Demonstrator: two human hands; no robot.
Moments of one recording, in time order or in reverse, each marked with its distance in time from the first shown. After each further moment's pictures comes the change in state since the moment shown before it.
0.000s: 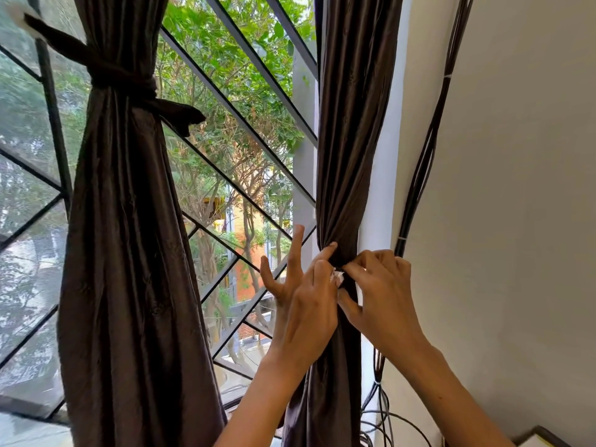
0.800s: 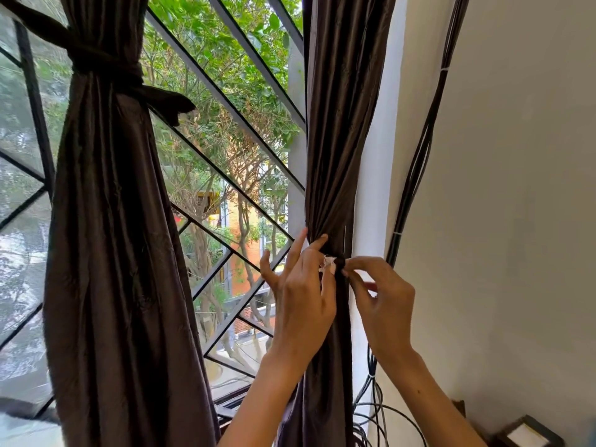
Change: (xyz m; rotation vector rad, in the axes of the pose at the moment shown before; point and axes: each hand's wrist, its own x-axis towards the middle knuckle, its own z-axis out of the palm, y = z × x) left_hand 0.003 0.005 0.012 -0.284 0.094 -0.135; right_hand -0.016 0.002 0.008 0.528 0.236 0.195
